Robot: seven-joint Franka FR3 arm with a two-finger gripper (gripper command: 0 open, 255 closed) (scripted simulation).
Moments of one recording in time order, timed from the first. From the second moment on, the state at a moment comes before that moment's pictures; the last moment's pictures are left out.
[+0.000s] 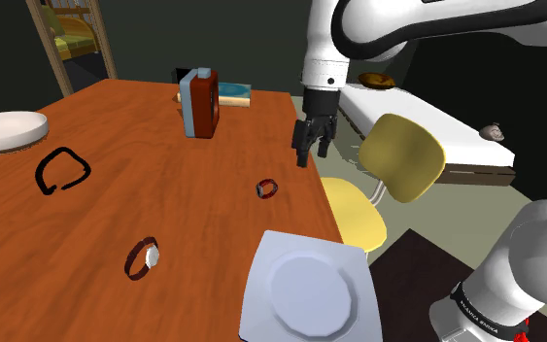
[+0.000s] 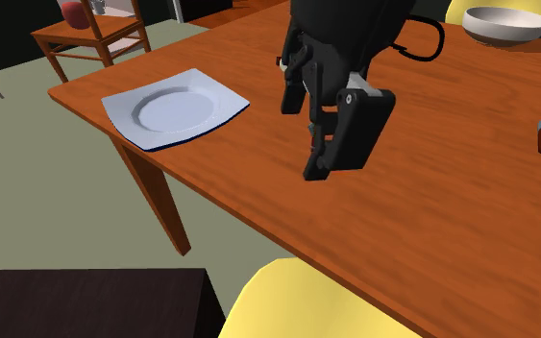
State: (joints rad) arm 0.12 -0.20 0.26 -2.03 0.20 1.72 0.13
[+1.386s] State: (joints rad) arm 0.19 0.09 0.34 -1.90 0.20 1.85 0.24
